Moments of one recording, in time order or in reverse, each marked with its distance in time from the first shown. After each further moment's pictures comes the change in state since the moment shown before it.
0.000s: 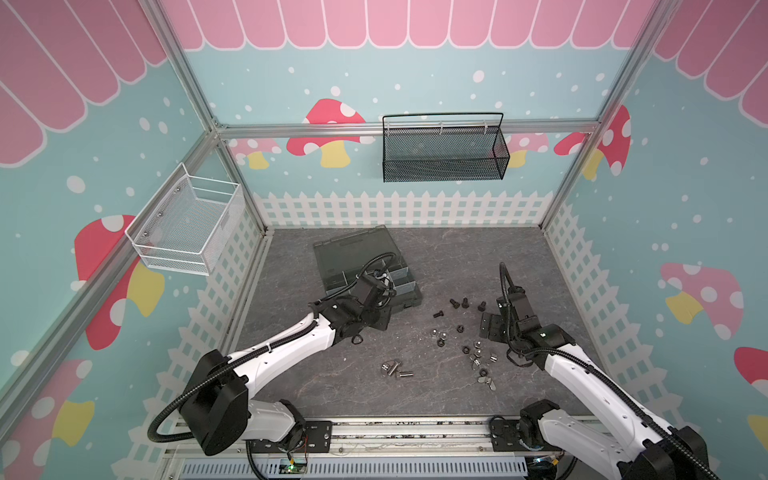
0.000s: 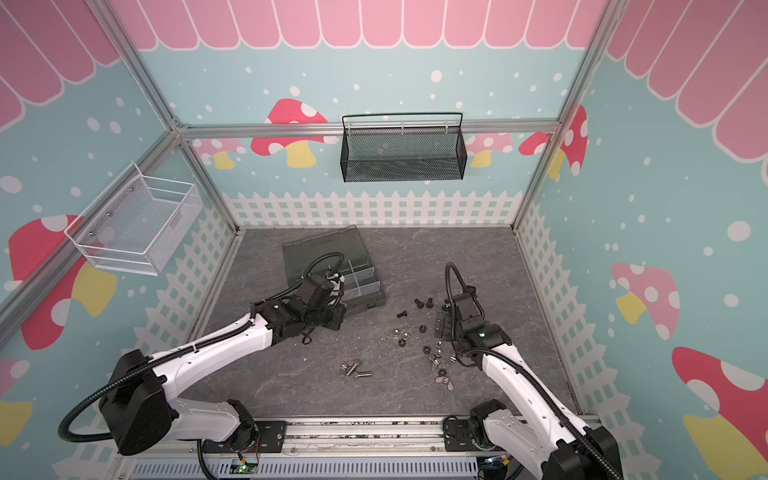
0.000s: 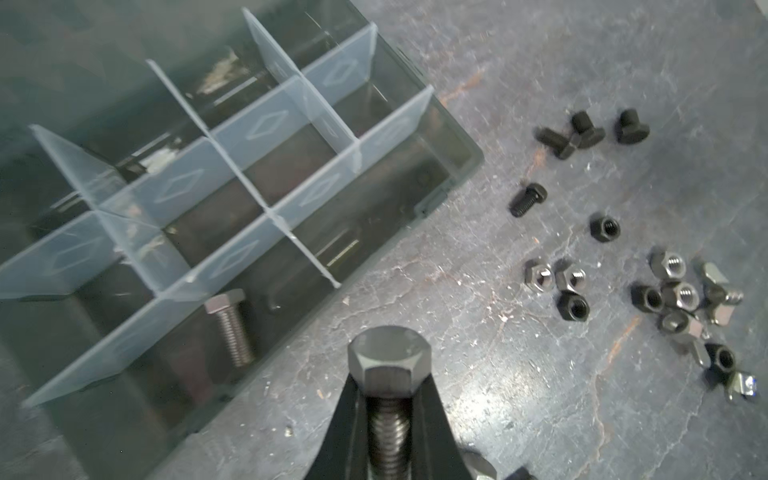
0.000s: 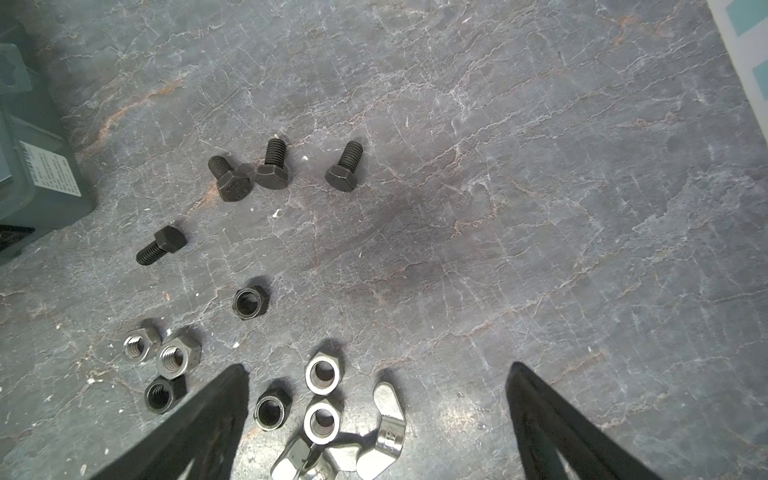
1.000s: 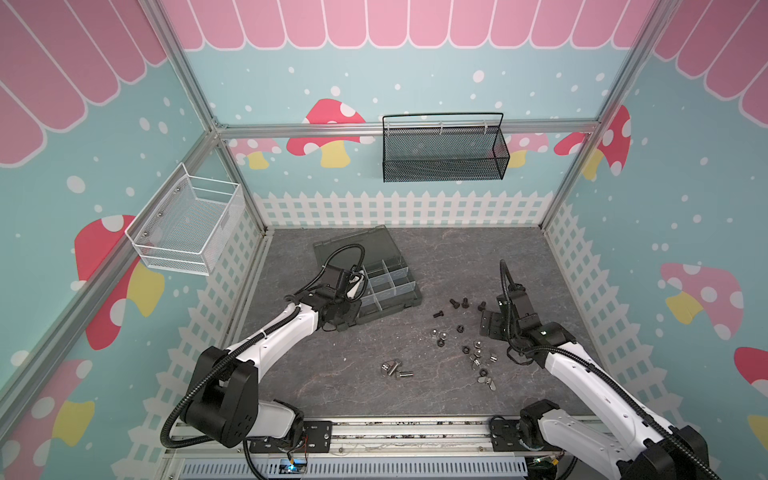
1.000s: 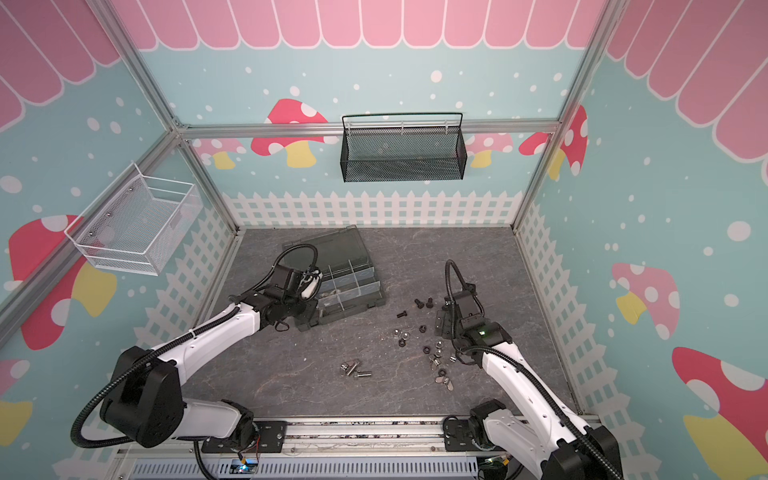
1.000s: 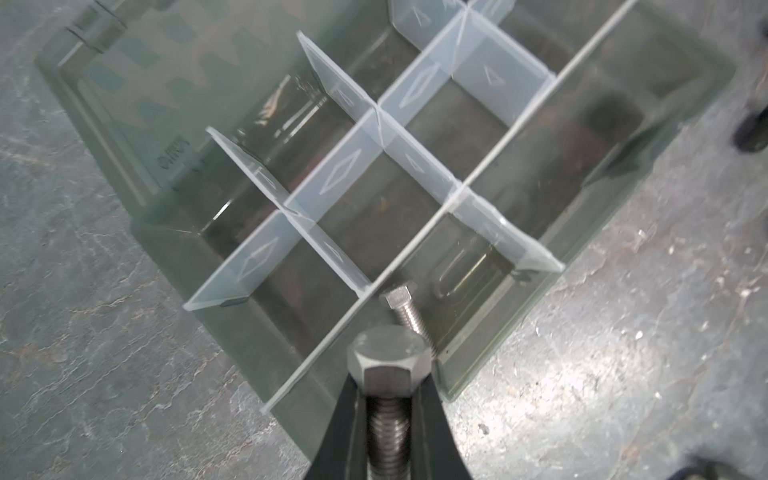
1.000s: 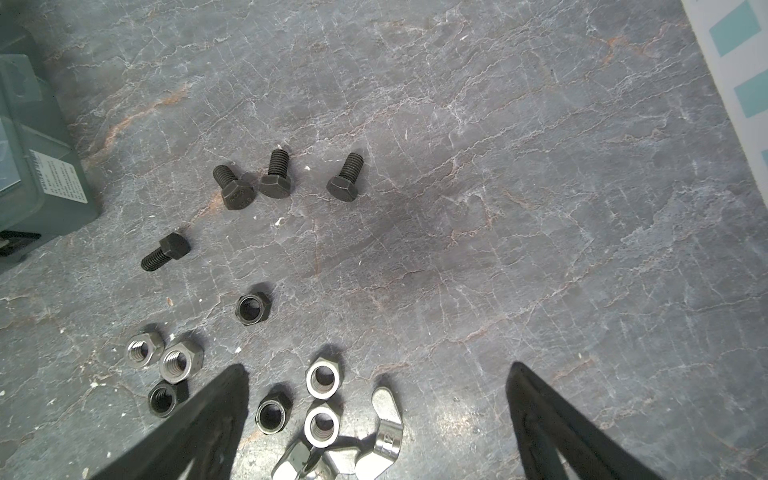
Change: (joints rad) left arm 0.286 0.058 -0.057 -0.005 0.065 0.449; right arm 0.000 0.008 0.021 -0.007 0.008 -0.015
